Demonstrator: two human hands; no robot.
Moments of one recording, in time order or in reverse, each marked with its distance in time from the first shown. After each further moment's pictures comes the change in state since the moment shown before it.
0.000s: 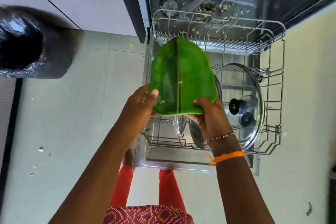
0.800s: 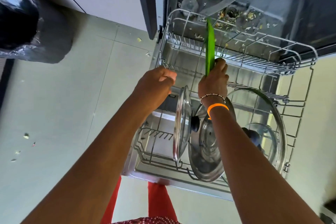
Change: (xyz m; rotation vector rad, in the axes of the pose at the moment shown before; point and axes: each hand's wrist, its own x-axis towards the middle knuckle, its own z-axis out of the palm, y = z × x) left_hand 0.091 0.047 0.008 0.154 -0.021 -0.049; right_hand 0.169 -0.017 0.037 -1.355 0.338 -0.502
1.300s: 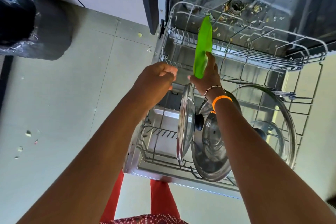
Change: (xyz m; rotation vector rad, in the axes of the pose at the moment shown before) left_hand 0.011 -0.006 -0.006 -0.026 -0.026 -0.002; right_hand 0.016 0.006 0.023 0.175 -0.362 -0.030
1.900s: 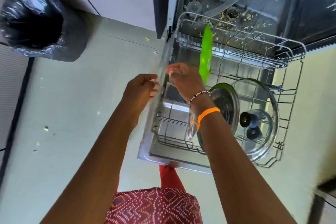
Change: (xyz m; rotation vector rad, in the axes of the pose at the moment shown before) left_hand -0.079 -0.026 -0.050 -0.332 0.157 -0.103; right_hand -0.114 -0.107 0.012 0.329 -0.082 -0.106
